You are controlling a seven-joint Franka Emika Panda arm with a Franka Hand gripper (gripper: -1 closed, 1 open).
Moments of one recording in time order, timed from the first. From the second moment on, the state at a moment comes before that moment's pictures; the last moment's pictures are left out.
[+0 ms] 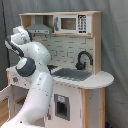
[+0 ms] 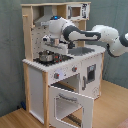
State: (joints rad) arm 0.26 0.86 1.16 -0.87 -1.06 1.38 -0.17
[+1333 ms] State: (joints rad) arm 0.18 0.79 1.23 -0.83 -1.05 1.08 -0.12
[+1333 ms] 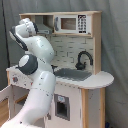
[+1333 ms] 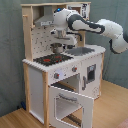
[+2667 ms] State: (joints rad) arm 0.03 0.77 1.43 -0.88 -1.05 0.79 0.03
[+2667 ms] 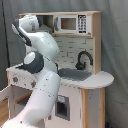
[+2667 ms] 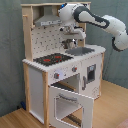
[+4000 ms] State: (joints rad) arm -0.19 0.77 1.65 -1.15 -1.05 0.80 0.13
